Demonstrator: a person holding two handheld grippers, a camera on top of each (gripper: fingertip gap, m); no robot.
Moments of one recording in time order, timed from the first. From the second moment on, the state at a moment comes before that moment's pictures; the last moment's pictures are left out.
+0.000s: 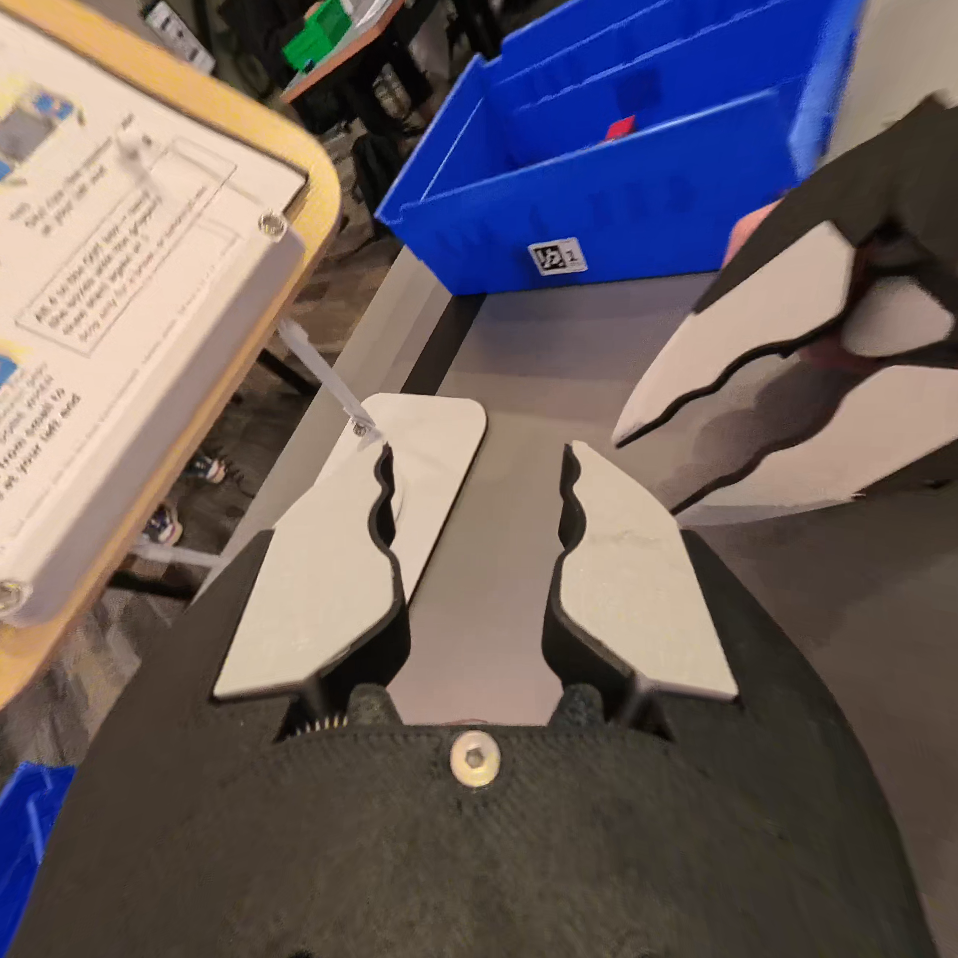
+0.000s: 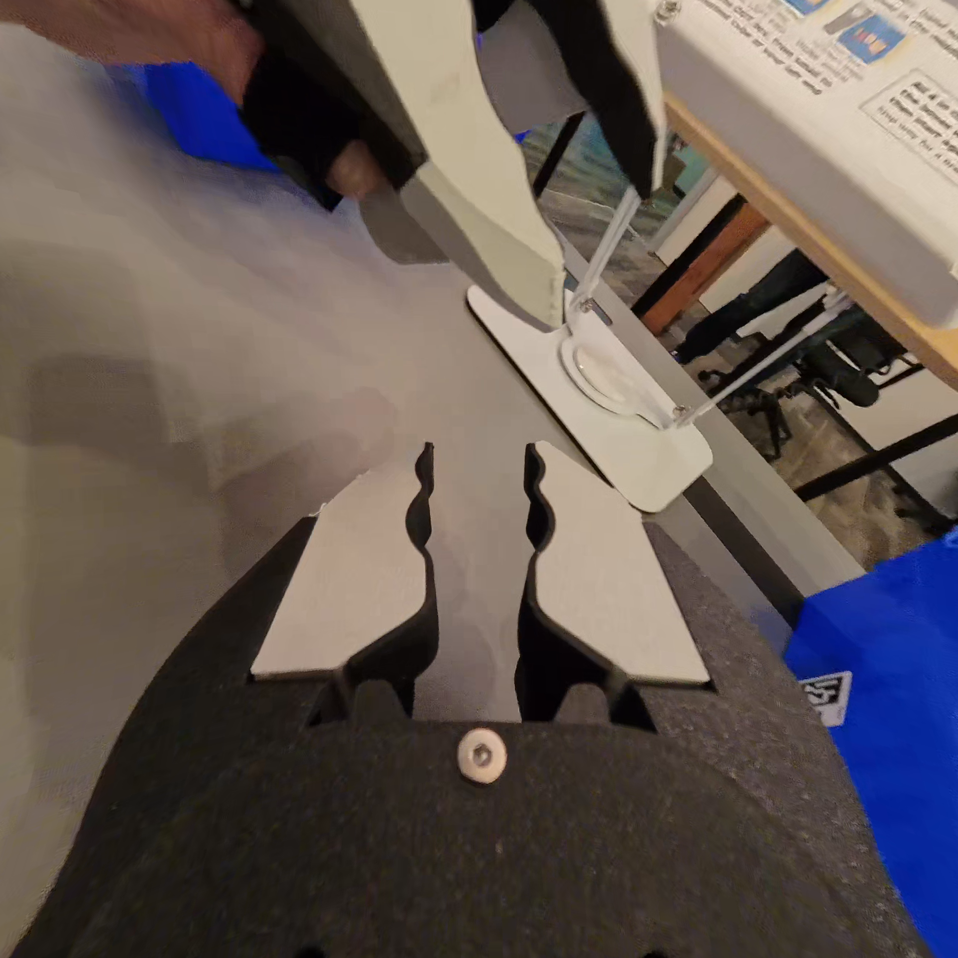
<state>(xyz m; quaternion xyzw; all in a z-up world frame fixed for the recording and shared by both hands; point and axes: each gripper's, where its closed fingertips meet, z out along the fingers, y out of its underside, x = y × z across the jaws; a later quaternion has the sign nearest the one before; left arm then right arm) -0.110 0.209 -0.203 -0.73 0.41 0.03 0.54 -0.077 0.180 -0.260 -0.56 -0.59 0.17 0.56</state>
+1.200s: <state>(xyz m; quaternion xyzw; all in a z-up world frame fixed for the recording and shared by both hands) -0.184 0.222 -0.267 -0.80 0.21 0.09 0.55 -0.062 0.203 -0.254 -0.58 -0.54 0.14 0.59</state>
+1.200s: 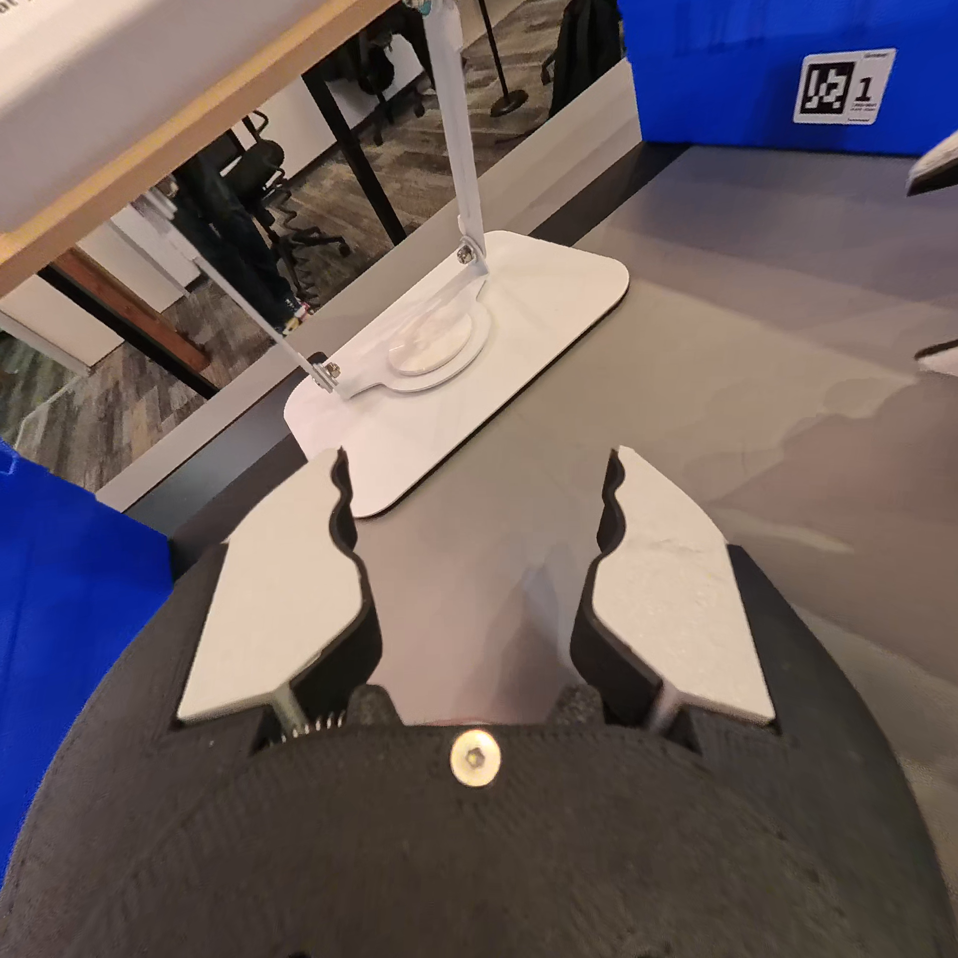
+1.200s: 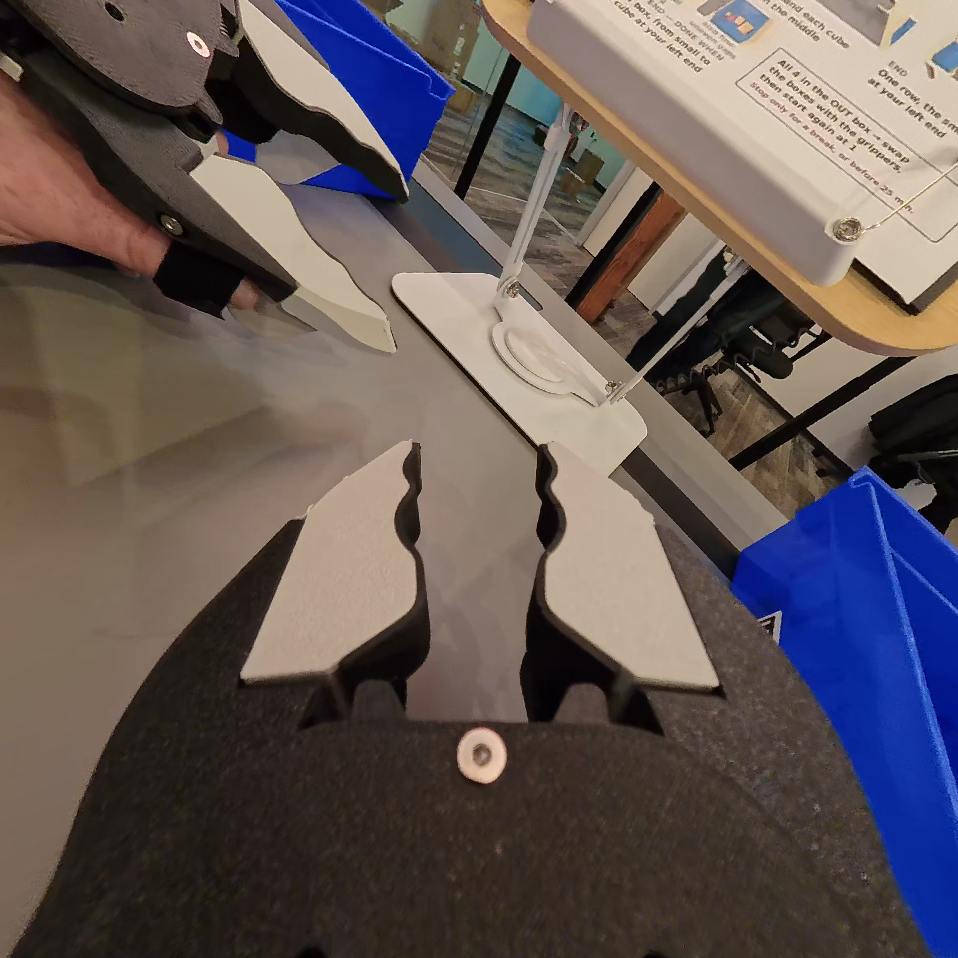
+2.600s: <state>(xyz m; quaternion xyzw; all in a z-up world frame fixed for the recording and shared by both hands) -0.536 0.054 -0.212 -0.77 -0.17 0.23 0.57 0.270 0.358 -0.204 -0.74 -0.23 -0.05 0.63</state>
